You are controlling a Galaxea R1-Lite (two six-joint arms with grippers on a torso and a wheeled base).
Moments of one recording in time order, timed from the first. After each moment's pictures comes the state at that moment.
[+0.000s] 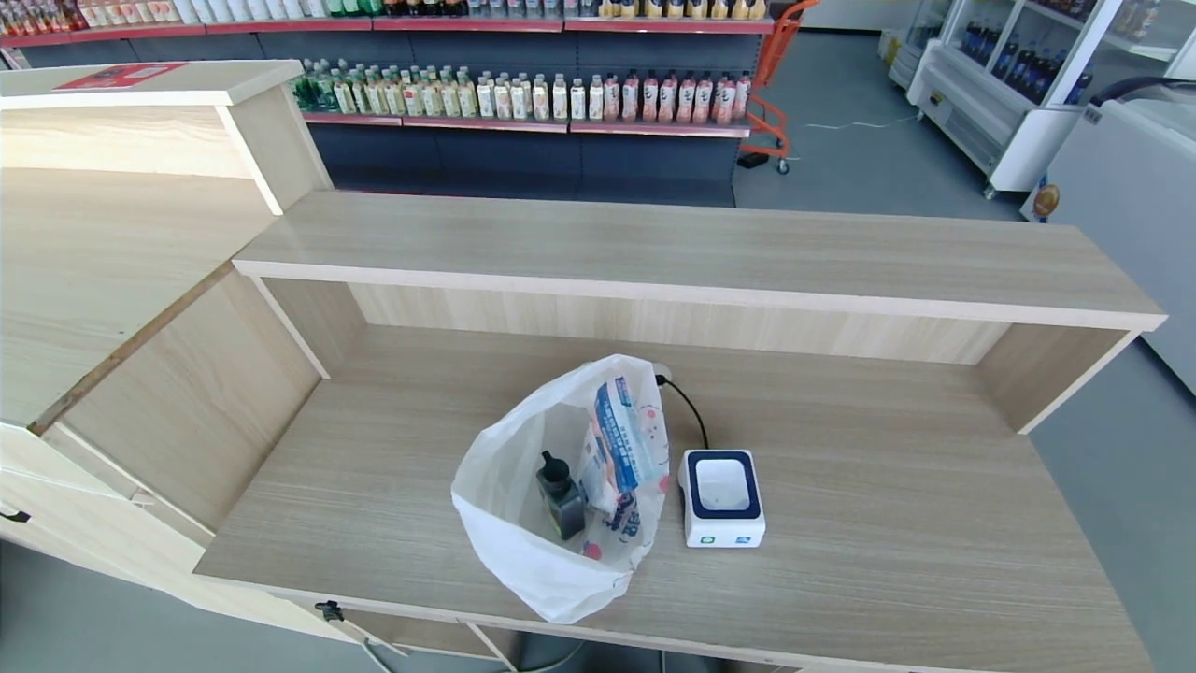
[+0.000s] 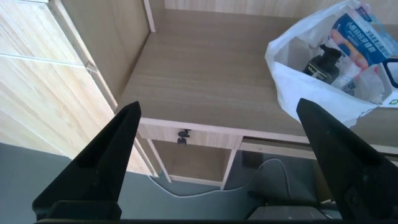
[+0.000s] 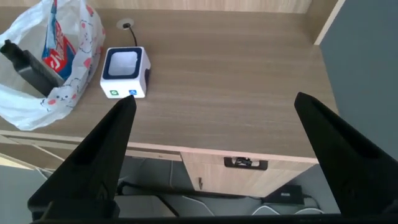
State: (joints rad) left arm 0.00 0.00 0.00 0.00 0.01 0.00; right arm 0.00 0.00 0.00 0.00 0.00 -0.02
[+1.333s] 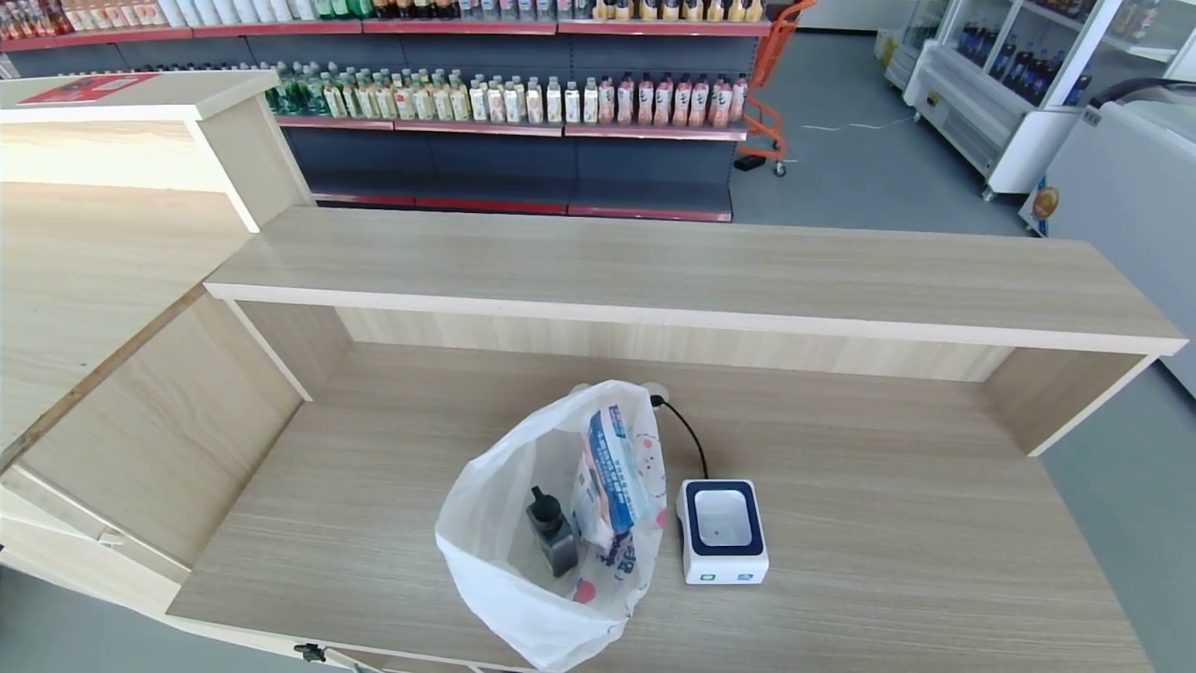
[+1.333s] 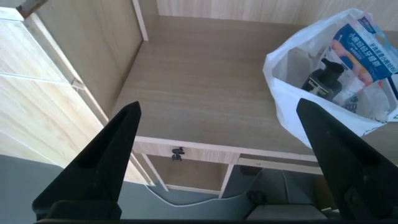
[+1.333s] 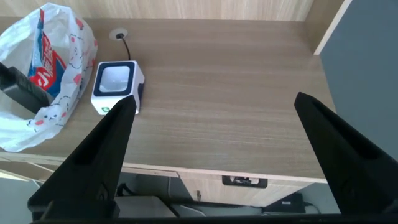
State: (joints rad) left arm 0.00 0.00 0.00 0.00 0.01 0.00; right arm 0.00 0.00 0.00 0.00 0.00 -0.02
